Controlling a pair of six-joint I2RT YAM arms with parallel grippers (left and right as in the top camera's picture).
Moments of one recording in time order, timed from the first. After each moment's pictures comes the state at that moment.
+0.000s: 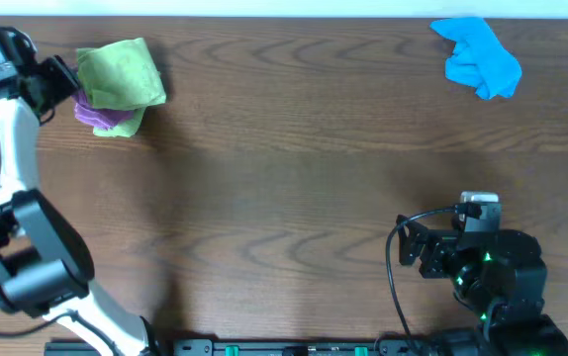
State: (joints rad) left arm 0.42 1.90 1.60 -0.53 0.21 -0.26; right arm 0.14 0.49 0.66 -0.81 -0.11 0.29
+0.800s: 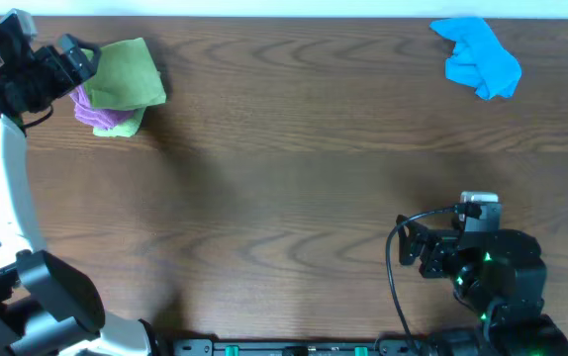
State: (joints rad) left arm 0.41 1.70 1.60 -0.68 0.60 -0.27; right arm 0.14 0.49 0.66 -0.81 -0.11 0.29
